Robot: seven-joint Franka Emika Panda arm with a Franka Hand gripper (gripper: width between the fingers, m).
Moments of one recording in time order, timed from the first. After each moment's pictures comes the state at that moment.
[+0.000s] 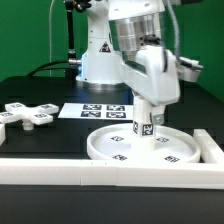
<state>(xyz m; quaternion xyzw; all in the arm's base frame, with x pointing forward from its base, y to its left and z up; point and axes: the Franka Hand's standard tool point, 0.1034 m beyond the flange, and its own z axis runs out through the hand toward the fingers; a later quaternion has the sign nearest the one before) 0.561 0.045 0.064 -0.78 0.62 0.05 0.08</state>
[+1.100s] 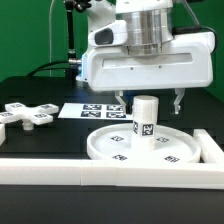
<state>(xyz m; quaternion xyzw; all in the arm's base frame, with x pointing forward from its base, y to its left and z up) 0.564 0.043 0.072 -0.99 0.12 0.00 0.07</state>
